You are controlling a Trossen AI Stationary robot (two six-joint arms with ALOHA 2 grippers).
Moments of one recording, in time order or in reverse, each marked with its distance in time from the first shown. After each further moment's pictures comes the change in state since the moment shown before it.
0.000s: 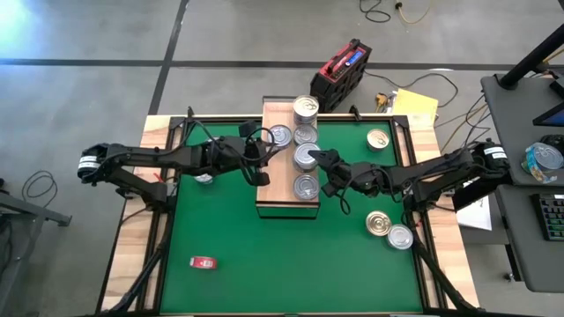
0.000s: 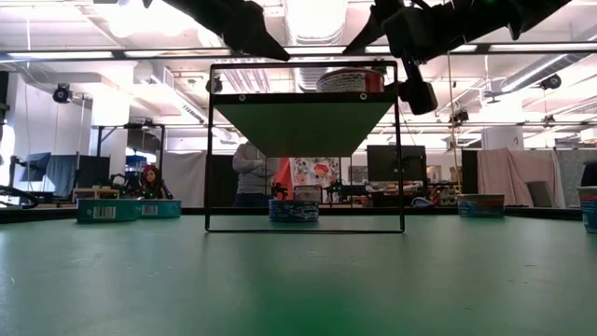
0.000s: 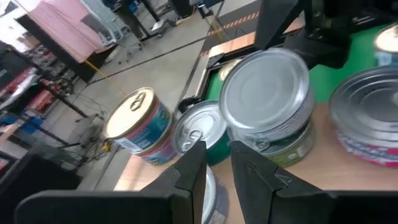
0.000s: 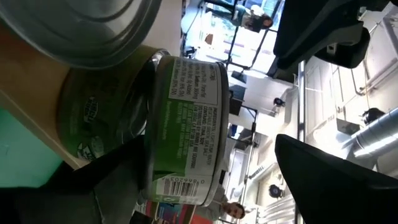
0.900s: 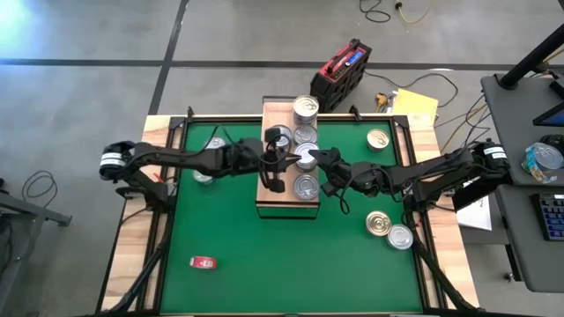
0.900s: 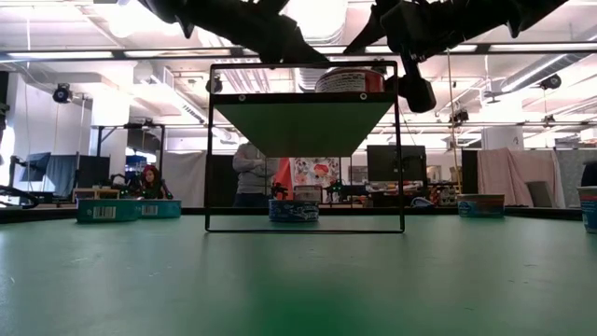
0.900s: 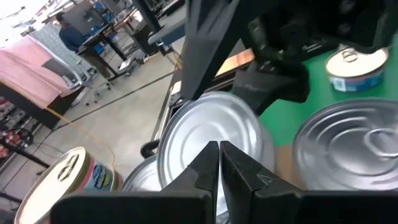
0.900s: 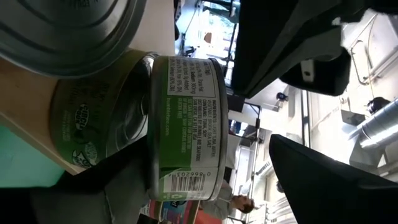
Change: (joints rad) left arm 0.019 0.213 0.045 0.243 0.215 0.100; right arm 0.000 0.000 0.009 -0.002 0.005 0.056
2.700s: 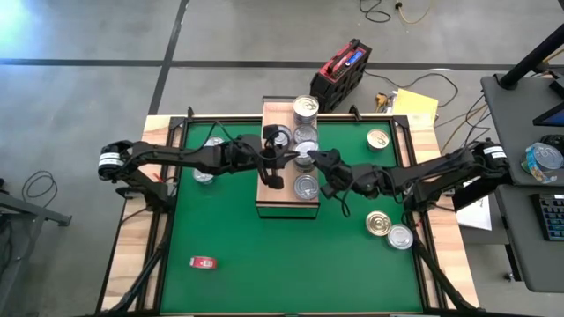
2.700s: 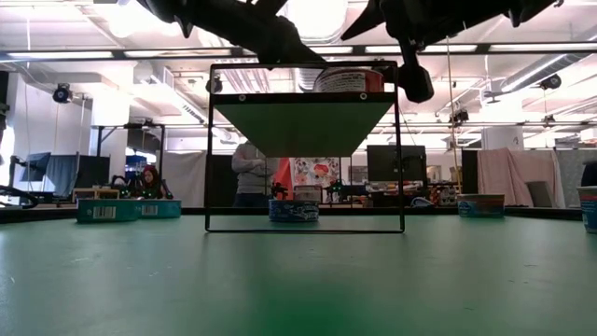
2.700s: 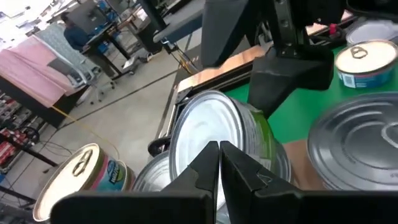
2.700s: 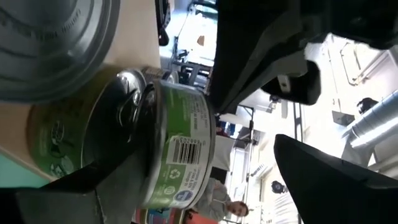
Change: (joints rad) left arm 0.028 -0.015 0.000 -0.018 0.005 0.016; right arm 0.036 0.001 0.033 -0.001 0.022 -0.009
